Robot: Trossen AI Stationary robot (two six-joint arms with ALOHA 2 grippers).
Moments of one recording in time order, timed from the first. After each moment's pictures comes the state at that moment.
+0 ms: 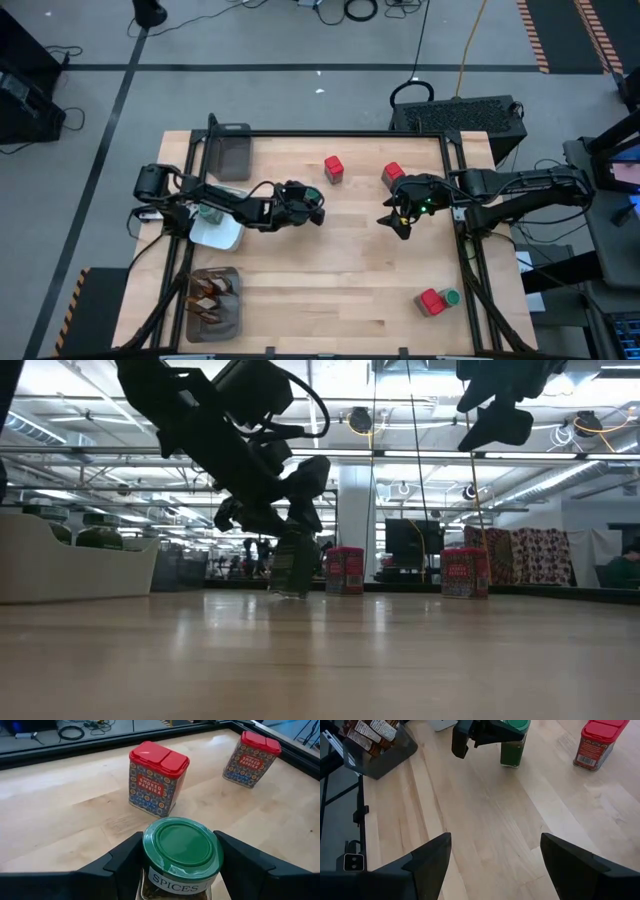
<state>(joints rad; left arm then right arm) -0.06 1.75 0.86 0.23 -0.73 -0.73 0.06 1.03 0.93 -0.66 0.05 0.59</state>
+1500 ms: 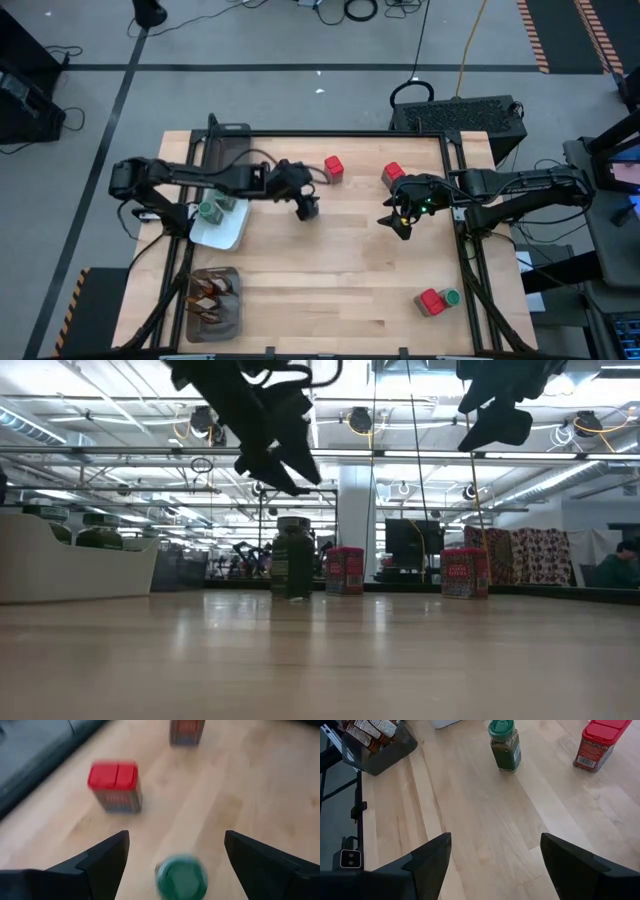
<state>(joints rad) 0.08 1.53 1.09 -0.32 -0.25 -0.30 0.06 1.03 0.93 -0.67 0.05 0.56</state>
